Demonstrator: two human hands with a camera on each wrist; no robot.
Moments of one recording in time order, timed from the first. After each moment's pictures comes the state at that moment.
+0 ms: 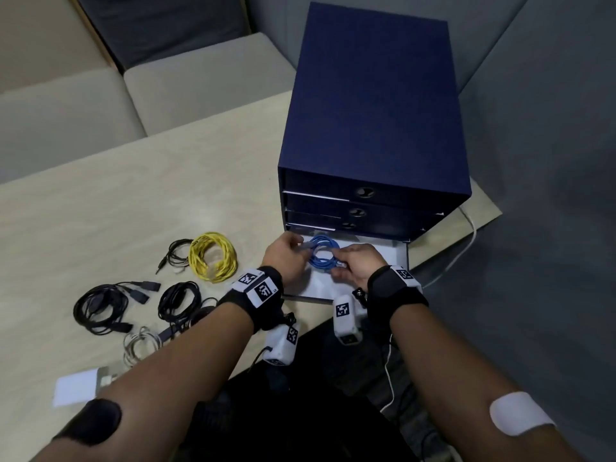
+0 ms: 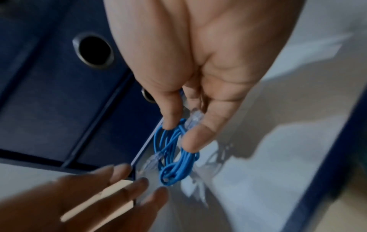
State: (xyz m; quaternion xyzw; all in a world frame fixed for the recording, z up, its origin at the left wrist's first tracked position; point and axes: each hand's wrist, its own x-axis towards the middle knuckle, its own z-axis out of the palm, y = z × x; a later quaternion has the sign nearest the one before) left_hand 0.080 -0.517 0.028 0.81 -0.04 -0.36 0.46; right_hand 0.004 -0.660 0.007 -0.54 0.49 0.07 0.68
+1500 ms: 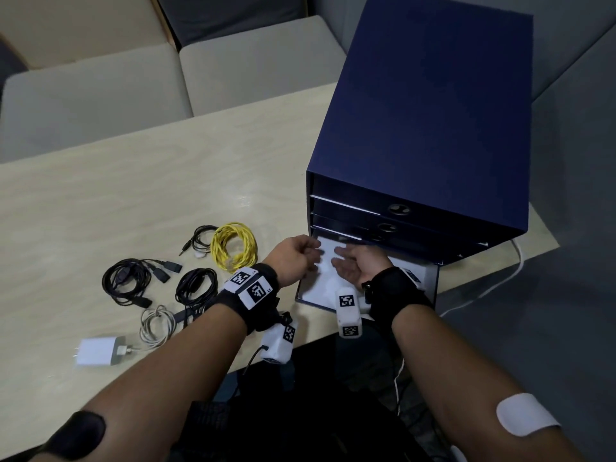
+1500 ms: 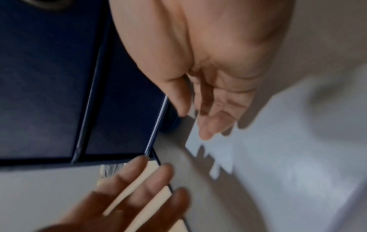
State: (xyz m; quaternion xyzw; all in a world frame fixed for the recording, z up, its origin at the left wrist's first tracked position) left_hand 0.094 -0.502 0.043 0.77 -0.04 -0.42 0.48; right_hand 0.046 -0.655 -0.010 -0.43 0.49 0.12 0.75
